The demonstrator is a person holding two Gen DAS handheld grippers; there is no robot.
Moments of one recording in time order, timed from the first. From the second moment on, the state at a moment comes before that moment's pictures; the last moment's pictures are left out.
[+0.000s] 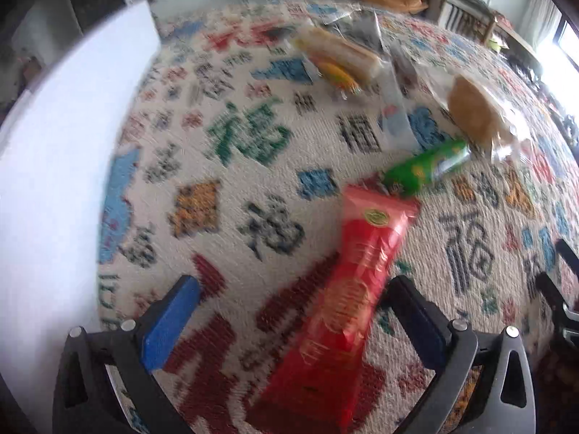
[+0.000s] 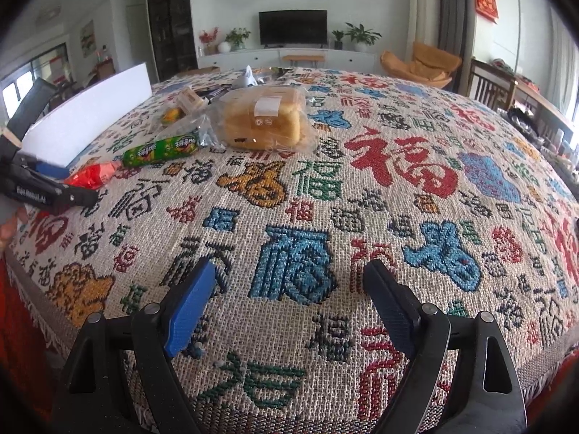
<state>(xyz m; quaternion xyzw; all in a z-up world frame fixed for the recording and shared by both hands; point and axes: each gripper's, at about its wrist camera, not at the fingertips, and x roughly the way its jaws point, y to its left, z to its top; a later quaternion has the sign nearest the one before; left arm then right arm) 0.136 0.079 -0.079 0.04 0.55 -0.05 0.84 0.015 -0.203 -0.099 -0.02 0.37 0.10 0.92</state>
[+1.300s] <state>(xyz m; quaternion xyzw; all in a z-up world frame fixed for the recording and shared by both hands) 0.011 0.170 0.051 -0.21 0.33 -0.17 0.90 0.188 -0.057 -0.011 0.01 0.55 0.38 0.74</state>
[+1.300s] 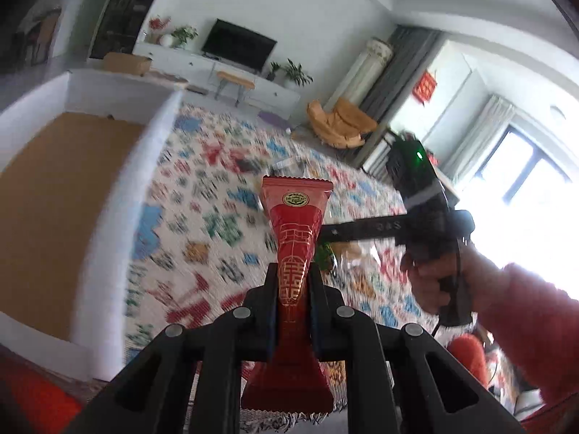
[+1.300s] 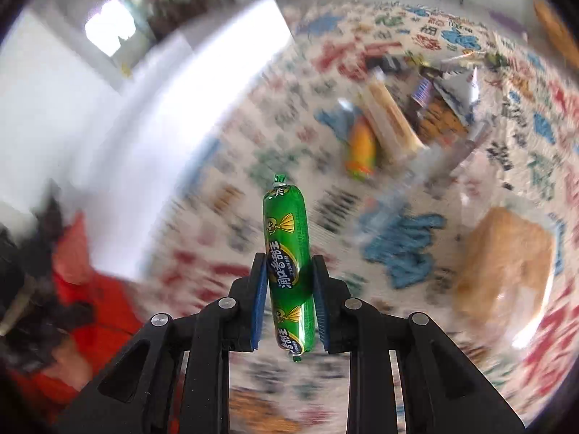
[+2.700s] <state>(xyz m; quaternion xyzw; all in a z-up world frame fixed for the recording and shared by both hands) 0.124 0.023 -0.043 0.01 0.49 -0.09 0.87 0.220 -0.180 -0.045 -0.07 0.46 0.10 0.88</state>
